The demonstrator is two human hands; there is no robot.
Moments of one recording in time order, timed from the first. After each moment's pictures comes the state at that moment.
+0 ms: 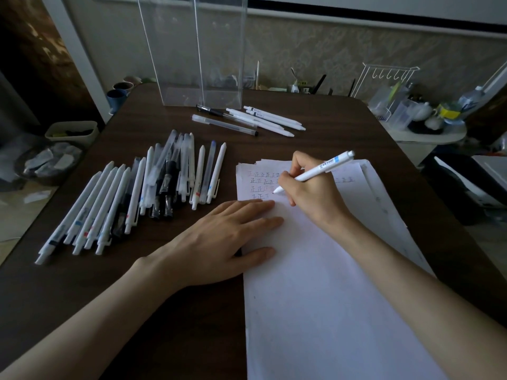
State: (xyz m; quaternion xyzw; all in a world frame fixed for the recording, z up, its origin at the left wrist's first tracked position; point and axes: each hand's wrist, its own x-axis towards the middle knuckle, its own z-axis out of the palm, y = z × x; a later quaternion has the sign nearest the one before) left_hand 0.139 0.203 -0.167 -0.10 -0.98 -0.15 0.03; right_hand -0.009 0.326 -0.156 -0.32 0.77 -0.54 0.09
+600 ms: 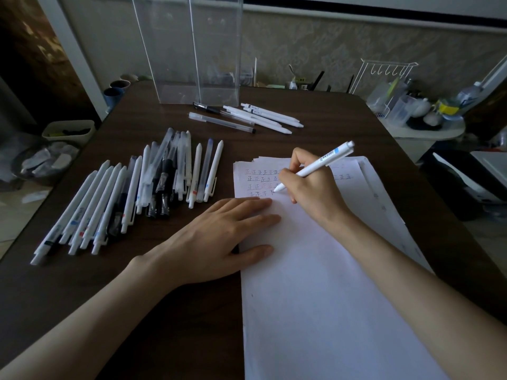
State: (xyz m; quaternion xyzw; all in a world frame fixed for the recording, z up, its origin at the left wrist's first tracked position) left_hand 0.138 0.203 -0.165 -0.10 -0.98 -0.17 0.02; right_hand -0.010 0.328 -0.154 -0.31 0.77 -0.54 0.09
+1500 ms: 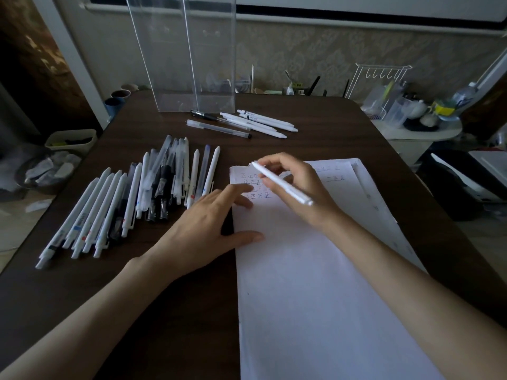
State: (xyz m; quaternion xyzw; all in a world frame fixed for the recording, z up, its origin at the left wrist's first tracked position) left_hand 0.136 0.201 -0.162 0.01 -0.95 -0.28 0.11; right_hand -0.014 0.331 -0.158 -0.43 0.74 -0.51 0.11
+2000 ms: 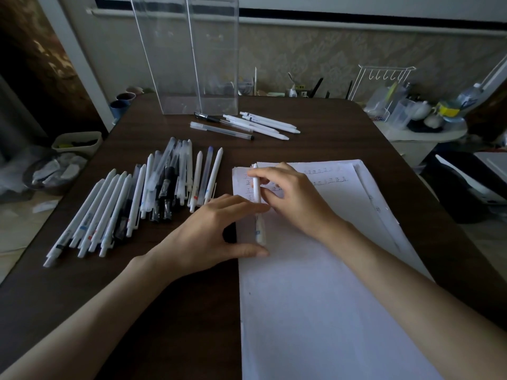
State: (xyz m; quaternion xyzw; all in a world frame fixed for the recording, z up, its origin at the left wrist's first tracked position) left_hand 0.137 0.196 -0.165 -0.09 -0.94 -0.29 0.13; right_hand -0.003 0.327 -0.160 -0.52 0.76 -0.39 -0.02
